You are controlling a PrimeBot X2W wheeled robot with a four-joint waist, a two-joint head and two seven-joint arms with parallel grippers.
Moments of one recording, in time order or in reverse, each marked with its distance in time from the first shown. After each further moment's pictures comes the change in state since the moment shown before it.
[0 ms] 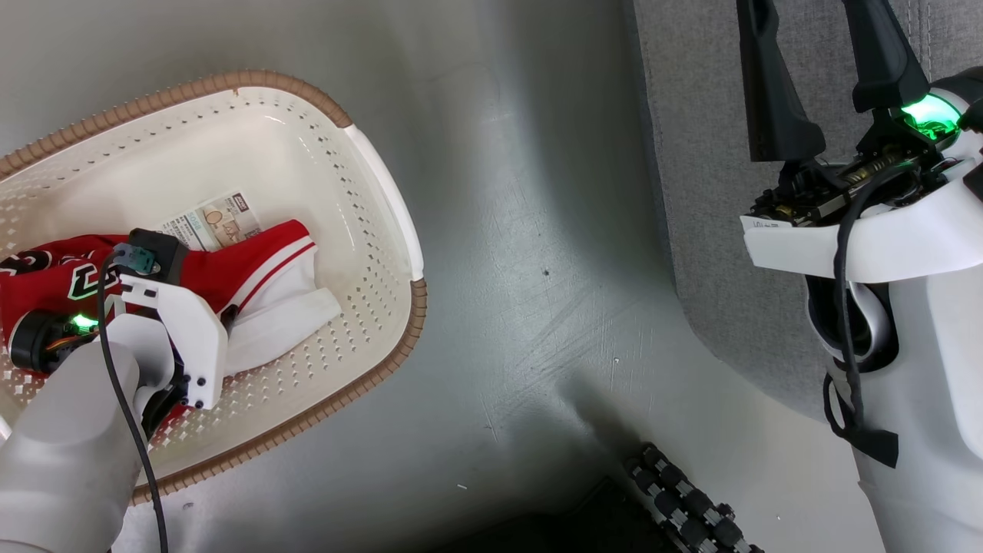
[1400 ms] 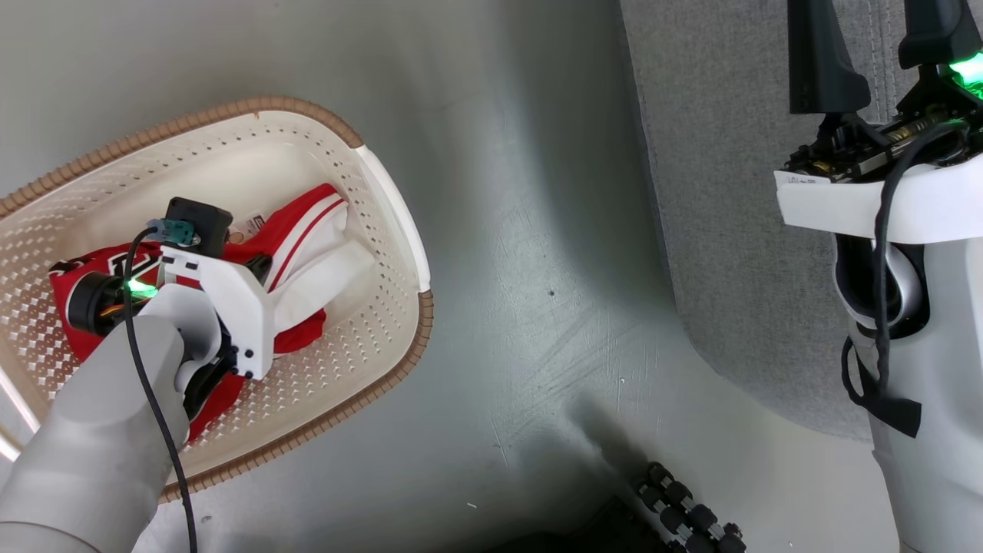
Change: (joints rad) left arm -0.030 -0.030 -0.080 -0.100 -0.116 -0.003 -0.074; right arm -0.058 0.005 -0.050 0.014 -0.001 0.000 0.000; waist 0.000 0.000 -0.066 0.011
